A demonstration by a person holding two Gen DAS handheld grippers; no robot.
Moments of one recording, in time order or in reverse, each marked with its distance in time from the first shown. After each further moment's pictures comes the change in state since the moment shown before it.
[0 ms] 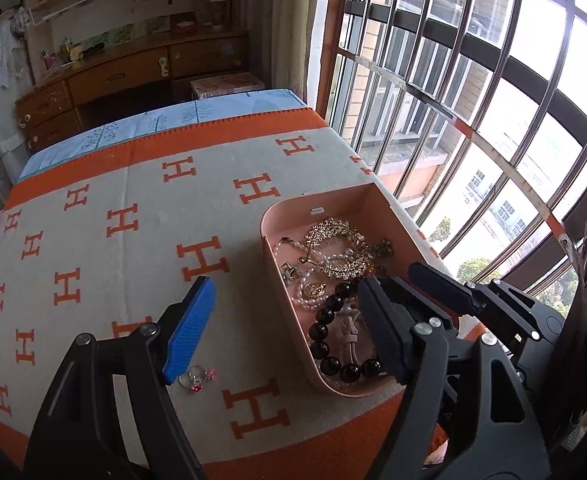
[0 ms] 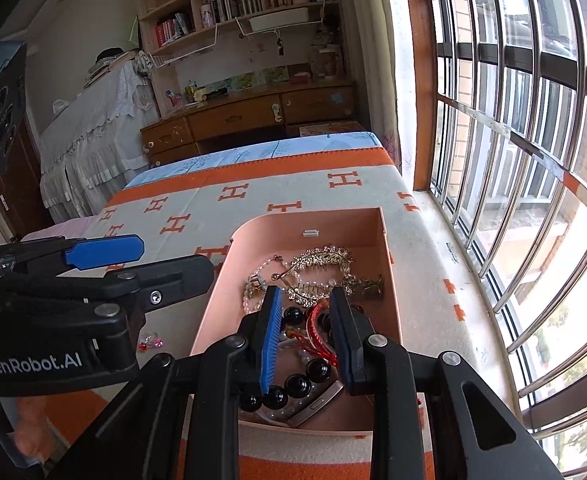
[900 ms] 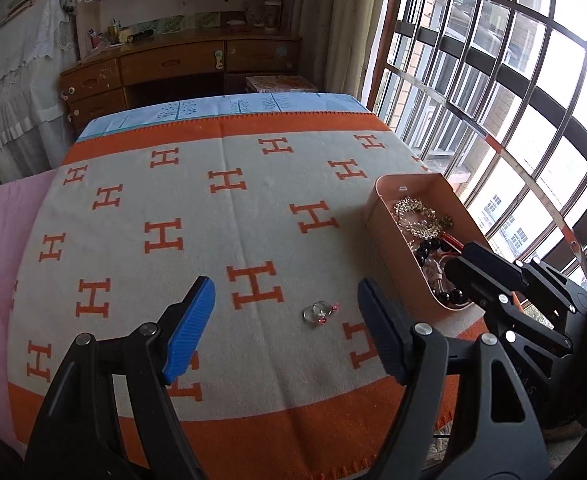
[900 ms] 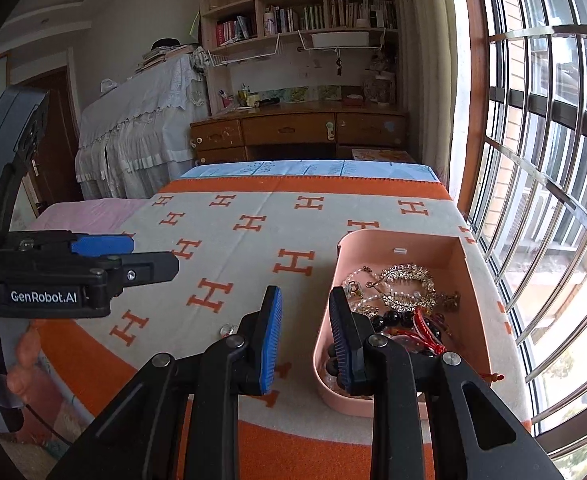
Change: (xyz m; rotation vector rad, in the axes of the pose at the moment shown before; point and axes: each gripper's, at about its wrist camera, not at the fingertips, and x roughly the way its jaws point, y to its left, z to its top) left arm -0.059 0.105 -0.062 -0.097 -0.017 0.063; right arm -0.048 0.090 -0.019 -0.158 -0.069 0.098
